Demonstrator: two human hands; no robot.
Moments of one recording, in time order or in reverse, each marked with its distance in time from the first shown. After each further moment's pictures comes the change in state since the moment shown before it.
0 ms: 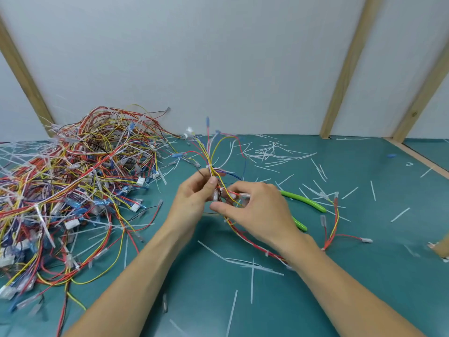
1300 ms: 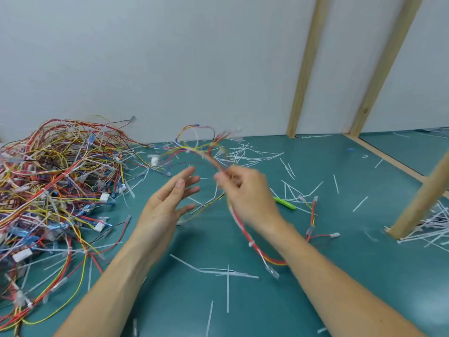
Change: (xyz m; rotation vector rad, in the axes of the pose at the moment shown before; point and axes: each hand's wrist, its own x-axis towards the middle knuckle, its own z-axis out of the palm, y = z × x) left_hand -0.003 0.006 0.003 -0.021 -0.088 -0.074; right_hand 0.022 0.019 -0.022 0.297 0.096 0.128
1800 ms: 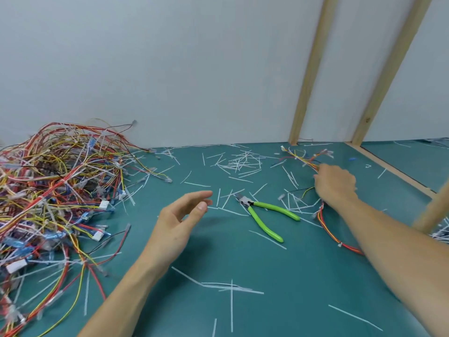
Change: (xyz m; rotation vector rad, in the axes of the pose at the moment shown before) left_hand -0.003 -0.009 0.004 0.266 -0.023 0.045; right_hand 0.082 0.146 -0.135 -1.123 0.034 0.454
